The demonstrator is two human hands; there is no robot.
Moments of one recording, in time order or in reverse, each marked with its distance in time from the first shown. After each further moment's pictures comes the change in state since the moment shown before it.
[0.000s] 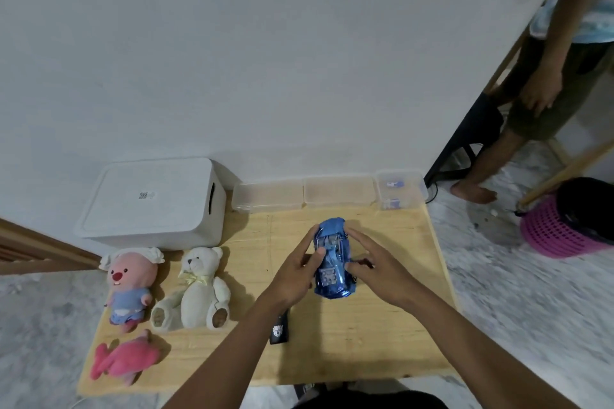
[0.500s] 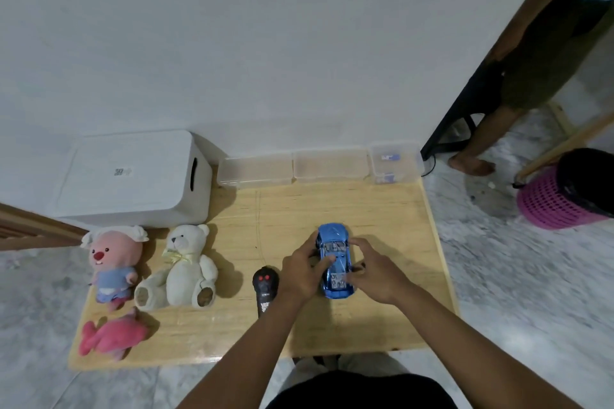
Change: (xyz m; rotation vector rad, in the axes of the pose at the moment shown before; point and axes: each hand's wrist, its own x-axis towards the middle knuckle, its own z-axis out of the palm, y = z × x) left_hand 0.012 -0.054 0.047 0.297 0.162 -0.006; right_hand 0.003 0.057 0.007 -0.371 -0.064 0.222
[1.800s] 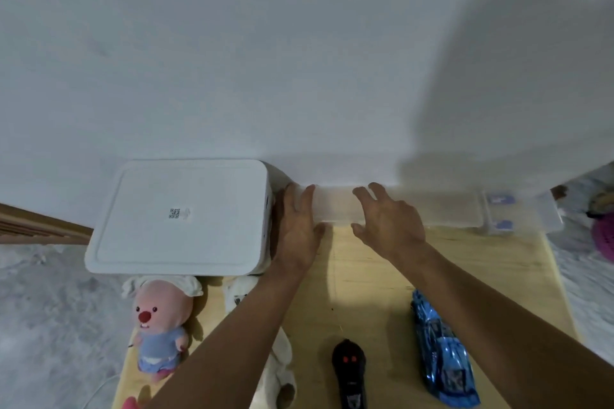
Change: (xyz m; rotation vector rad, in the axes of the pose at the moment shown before) left_hand 0.164 -0.045 -0.179 0.465 0.296 0.204; right_hand 0.182 -0.188 0.009 -0.808 0.411 -0.230
